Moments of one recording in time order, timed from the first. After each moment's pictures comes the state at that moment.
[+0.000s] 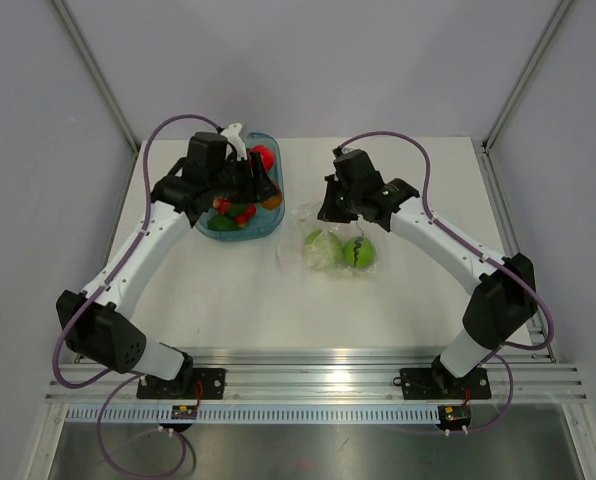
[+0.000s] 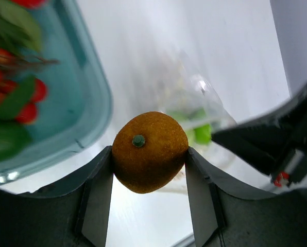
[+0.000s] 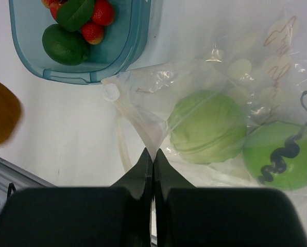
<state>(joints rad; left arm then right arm) -0.36 1.45 1.48 -0.62 0.21 -0.41 0.63 1.63 1.48 -0.59 -0.02 0.59</state>
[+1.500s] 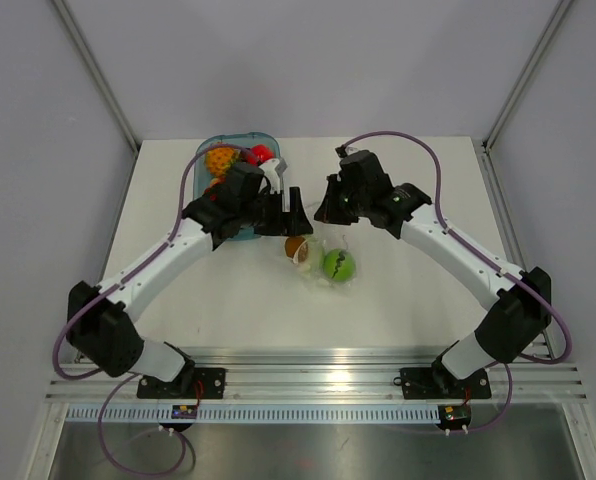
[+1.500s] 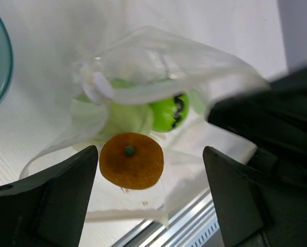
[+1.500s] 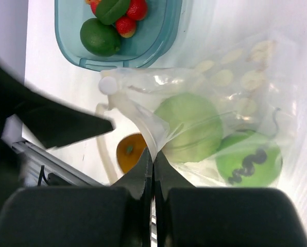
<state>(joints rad) -0.57 1.46 1.26 -0.51 0.30 -0.50 0.66 1.54 1.45 -0.58 -0.07 0.63</state>
